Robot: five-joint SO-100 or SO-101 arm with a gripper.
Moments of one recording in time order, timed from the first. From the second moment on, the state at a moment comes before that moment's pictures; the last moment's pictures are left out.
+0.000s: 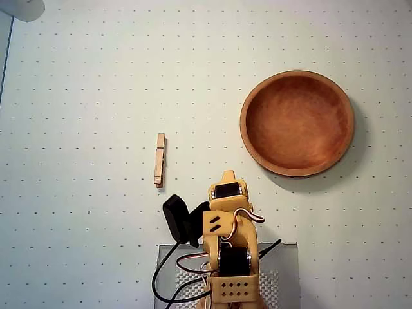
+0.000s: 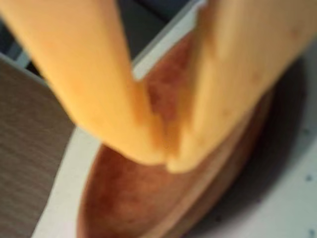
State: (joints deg) arm -2.7 194.4 168.7 57.8 -11.9
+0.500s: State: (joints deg) arm -2.7 161.3 139.3 57.8 -17.5
